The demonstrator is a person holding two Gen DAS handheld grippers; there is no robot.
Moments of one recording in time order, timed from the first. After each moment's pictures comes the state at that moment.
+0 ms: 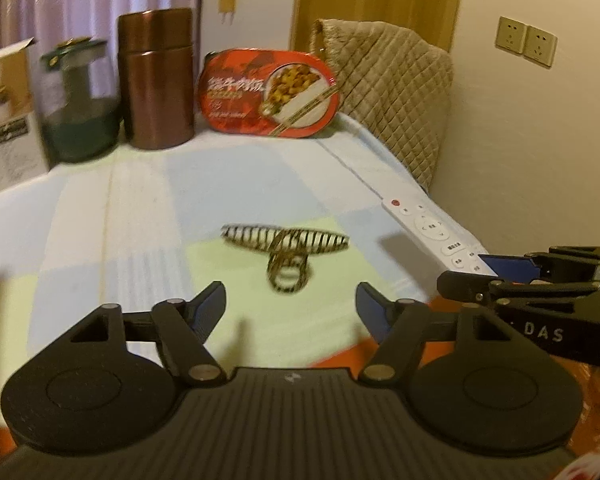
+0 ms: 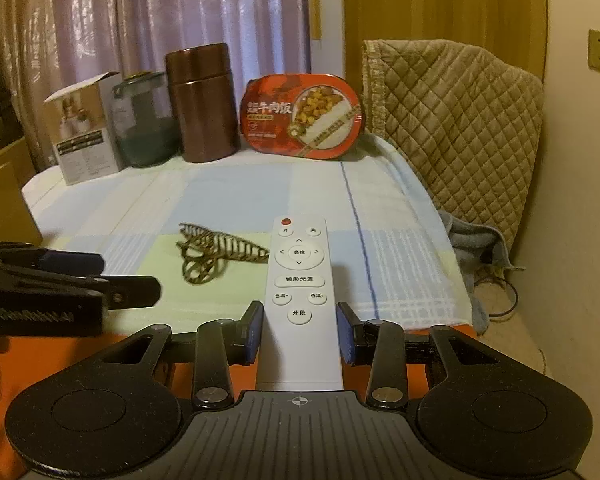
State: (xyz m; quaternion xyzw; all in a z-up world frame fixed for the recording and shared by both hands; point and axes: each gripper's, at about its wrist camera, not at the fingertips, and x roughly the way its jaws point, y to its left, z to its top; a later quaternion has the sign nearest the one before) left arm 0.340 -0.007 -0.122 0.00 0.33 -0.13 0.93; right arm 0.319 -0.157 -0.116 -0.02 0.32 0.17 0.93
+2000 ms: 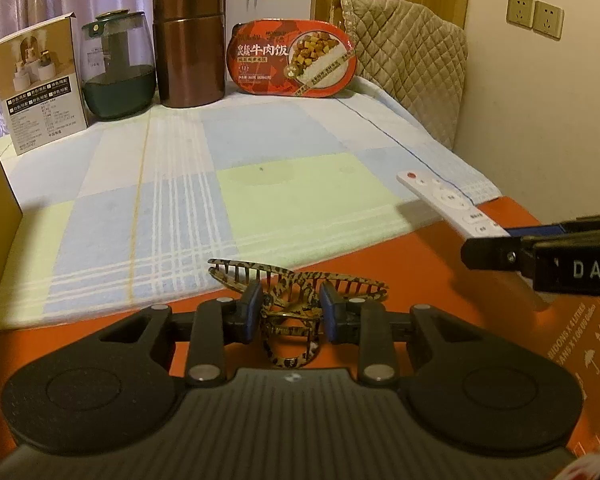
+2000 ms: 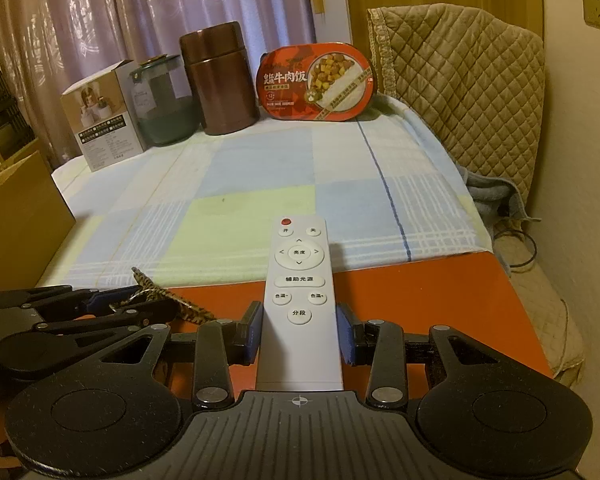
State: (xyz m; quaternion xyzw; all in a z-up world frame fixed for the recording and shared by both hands) left arm 0.274 -0.001 -0.147 0.01 0.35 -0.08 0.93; right arm 0.275 -0.152 -0.119 0.01 0.37 0.19 0.91
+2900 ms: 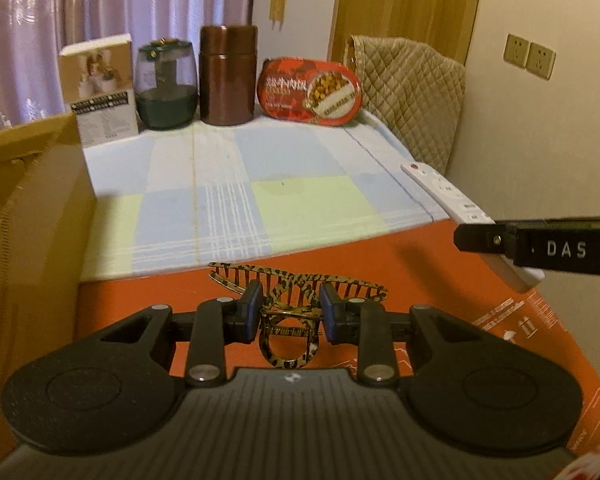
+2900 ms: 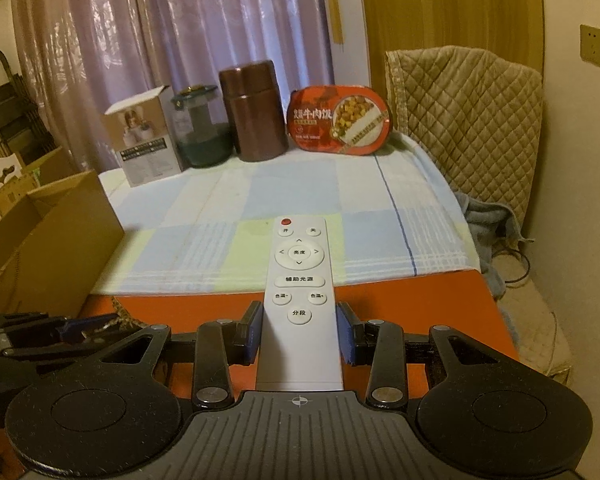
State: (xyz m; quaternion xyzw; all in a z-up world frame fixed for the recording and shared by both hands) left arm 0.181 0.025 -0.066 -0.03 0.34 -0.06 0.94; right arm 0.207 -0.144 -0.049 0.01 0.34 0.20 0.92
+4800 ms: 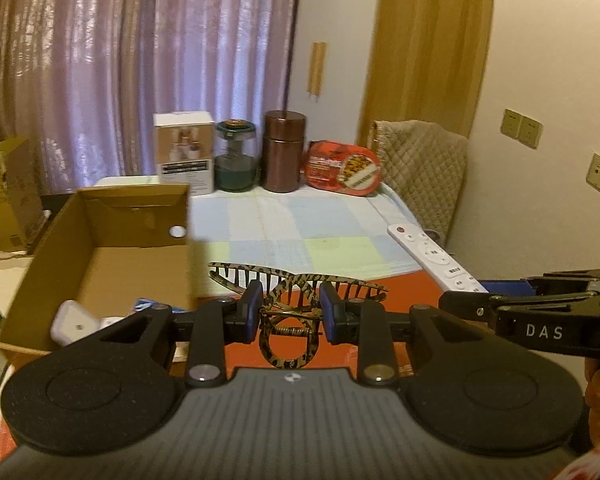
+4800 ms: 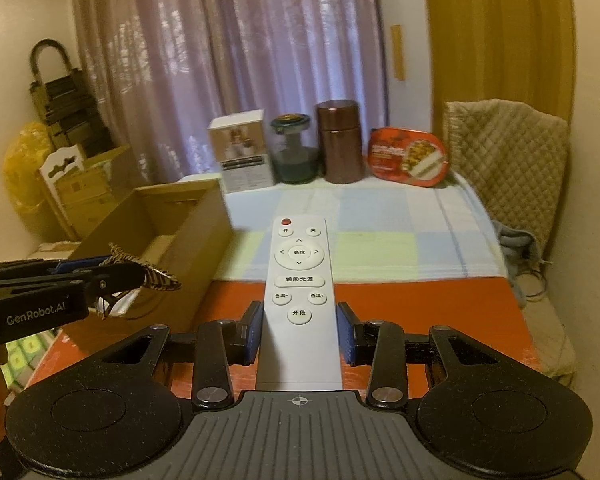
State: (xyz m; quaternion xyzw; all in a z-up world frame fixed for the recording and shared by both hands) left arm 0.032 0.097 0.055 -0.05 0.27 -0.02 0.96; right arm 0.067 -0.079 0.043 -0.01 0.32 0.27 0.91
